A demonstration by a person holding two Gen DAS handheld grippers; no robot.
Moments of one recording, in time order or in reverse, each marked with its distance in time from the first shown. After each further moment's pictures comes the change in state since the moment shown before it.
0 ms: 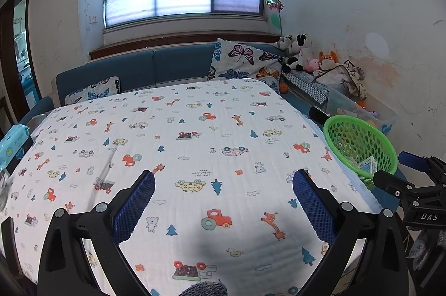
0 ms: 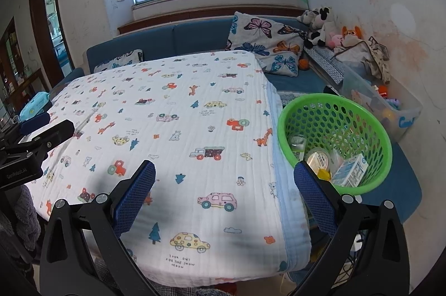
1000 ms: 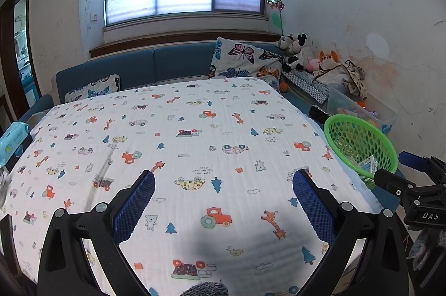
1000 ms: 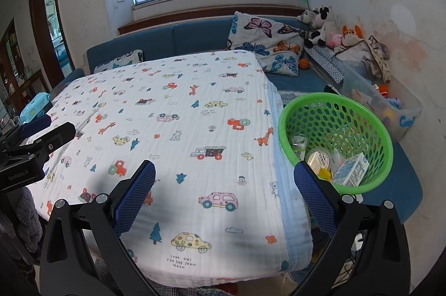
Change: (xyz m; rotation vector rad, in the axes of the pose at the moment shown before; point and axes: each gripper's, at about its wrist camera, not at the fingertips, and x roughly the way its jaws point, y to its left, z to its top) left arm 0.002 0.001 -0.003 -0.003 0.004 0.002; right arm -0.001 0.001 0.001 0.002 -0.001 0.002
